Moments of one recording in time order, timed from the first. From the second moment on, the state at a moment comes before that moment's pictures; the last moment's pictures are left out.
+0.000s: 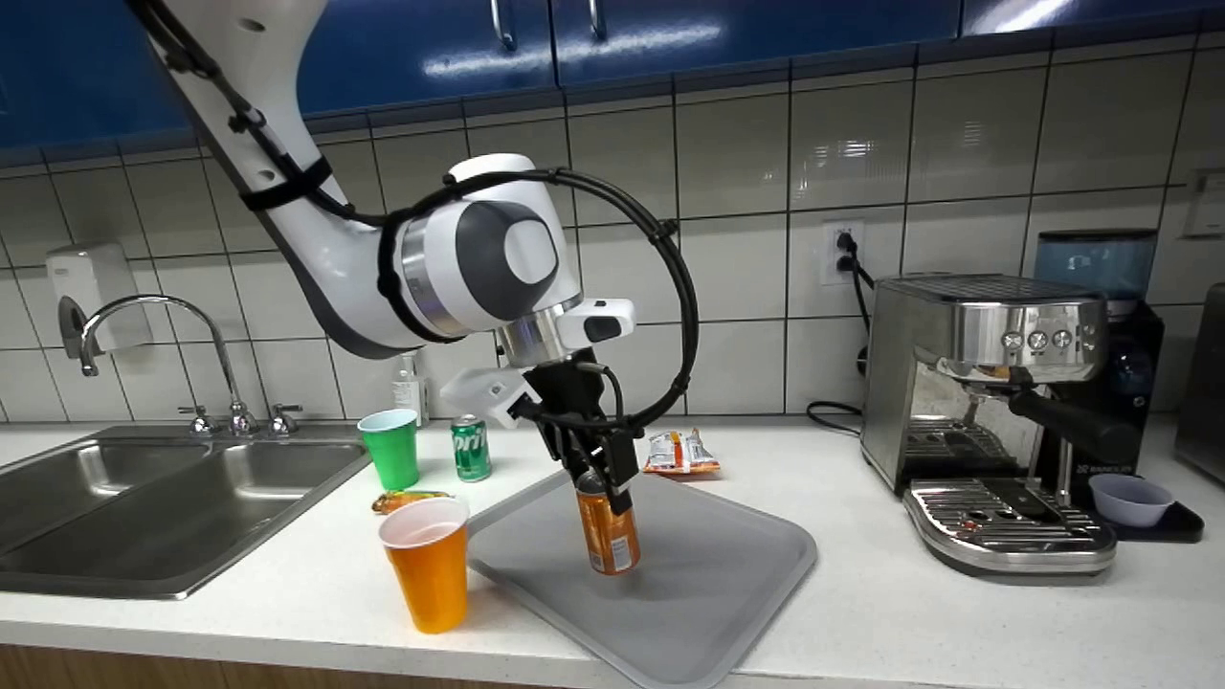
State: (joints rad) arm -0.07 0.11 -0.33 -2.54 -0.35 2.80 0.52
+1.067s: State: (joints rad) arm -0.09 0.14 -0.37 -2.57 -0.35 2.82 0.53
